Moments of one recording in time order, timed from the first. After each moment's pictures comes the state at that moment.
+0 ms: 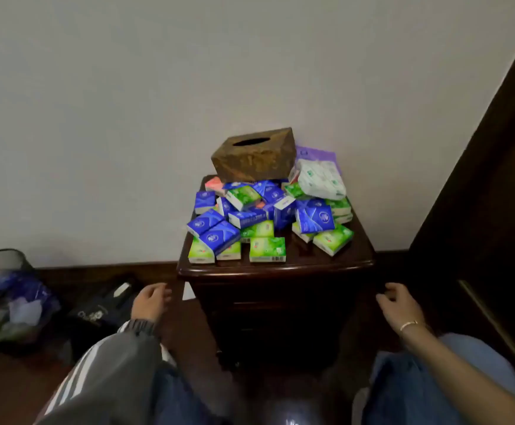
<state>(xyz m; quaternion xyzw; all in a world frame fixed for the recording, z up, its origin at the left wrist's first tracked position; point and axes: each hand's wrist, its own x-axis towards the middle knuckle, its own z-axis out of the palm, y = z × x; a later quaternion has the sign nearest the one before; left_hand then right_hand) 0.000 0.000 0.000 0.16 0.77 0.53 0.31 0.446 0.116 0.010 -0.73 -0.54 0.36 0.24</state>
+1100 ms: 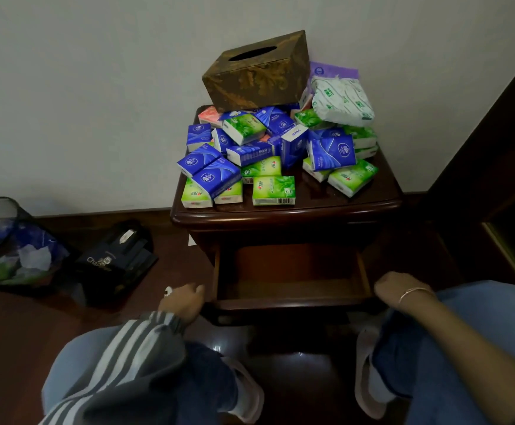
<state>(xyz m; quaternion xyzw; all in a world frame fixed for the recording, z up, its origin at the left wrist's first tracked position) 0.045 -0.041 -0.064 0.47 0.84 -0.02 0.26 0.442 0.105 -0.048 -0.66 -0.67 0.28 -0.20</state>
